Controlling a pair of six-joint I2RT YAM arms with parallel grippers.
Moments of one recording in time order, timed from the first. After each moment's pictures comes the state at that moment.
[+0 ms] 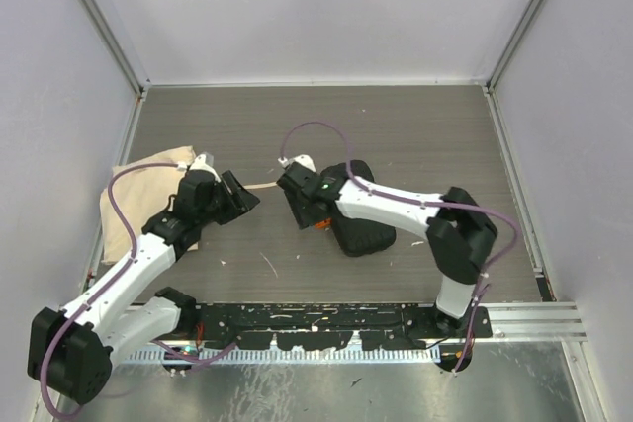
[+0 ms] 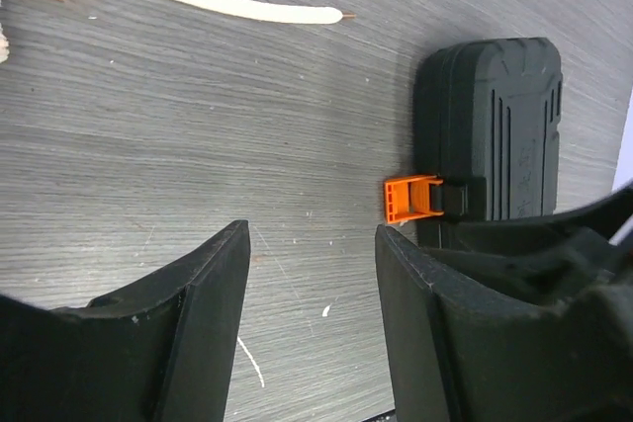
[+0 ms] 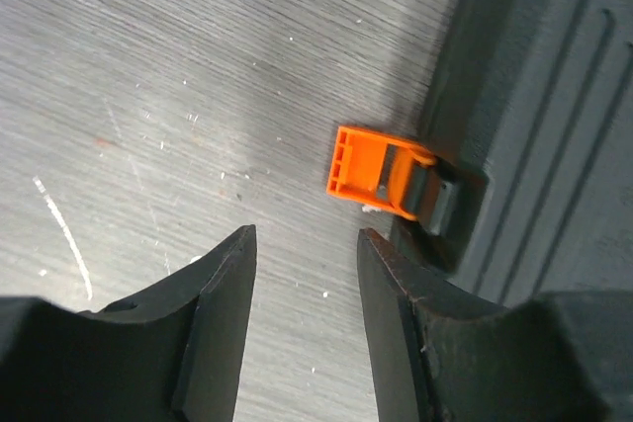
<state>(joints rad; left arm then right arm) -0.41 0.95 0.61 -0.29 0.02 -0.82 0.96 1.71 1.28 -0.63 0.25 0.47</state>
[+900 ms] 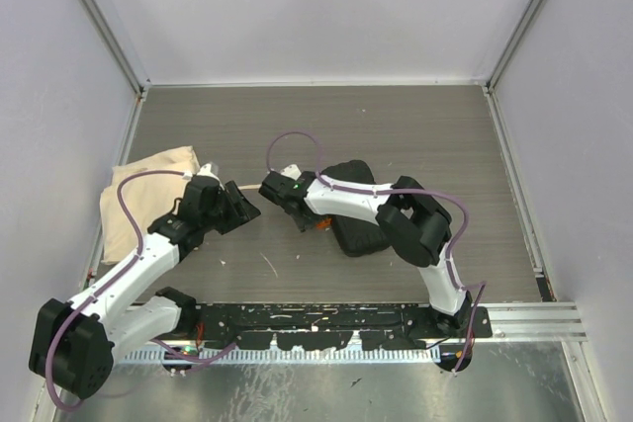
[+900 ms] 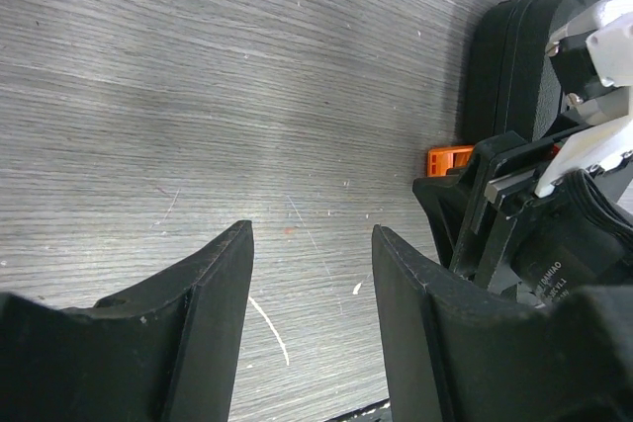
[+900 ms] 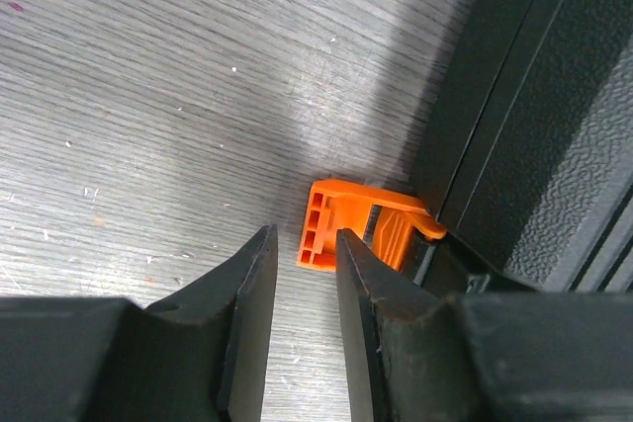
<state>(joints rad) -0.41 0.97 0.55 -0.31 0.05 -0.83 1.00 2.05 1.50 -0.79 0.41 0.45</state>
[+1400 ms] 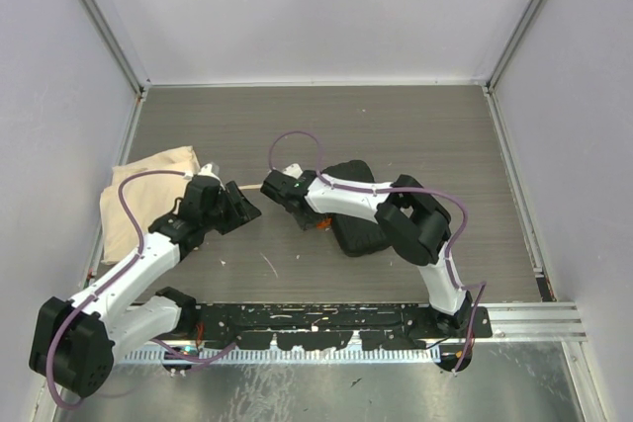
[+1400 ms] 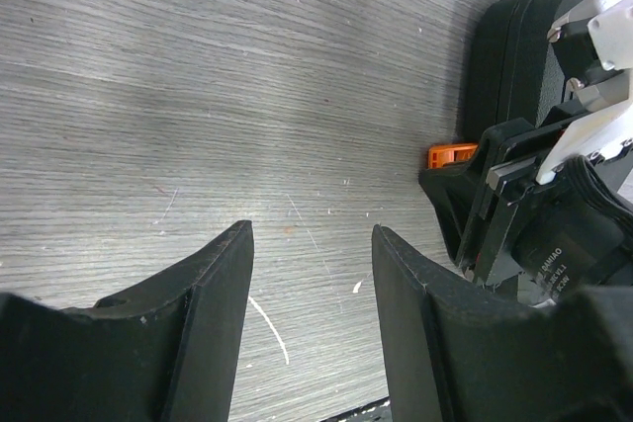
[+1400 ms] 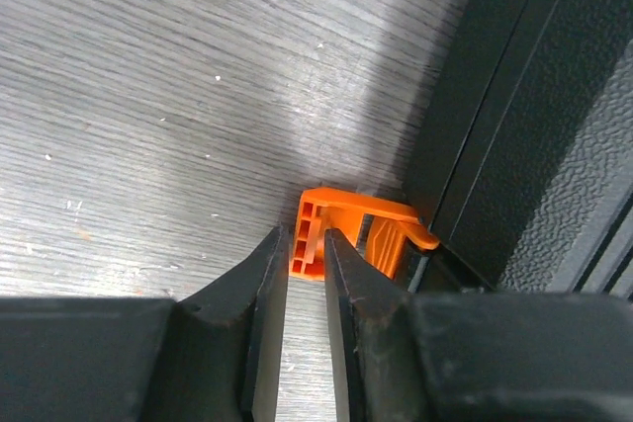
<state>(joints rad) -0.41 0.98 0.55 -0.30 0.06 -0.83 0.98 2.06 1.49 -0.79 0.40 0.46</state>
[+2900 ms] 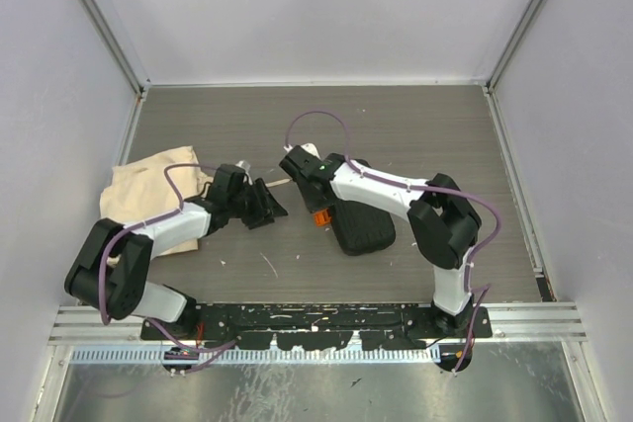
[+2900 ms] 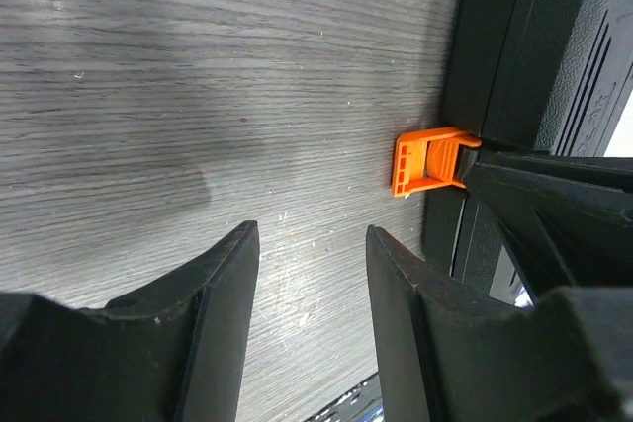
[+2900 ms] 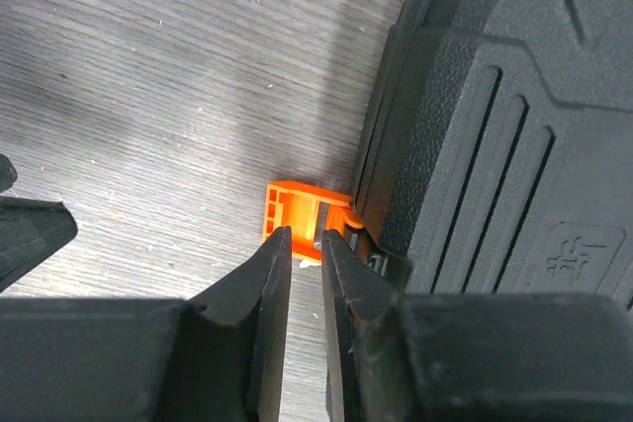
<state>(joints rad) -0.43 1.43 0.62 -0.02 0.30 -0.90 0.87 1.90 1.44 -0.72 0.28 0.44</state>
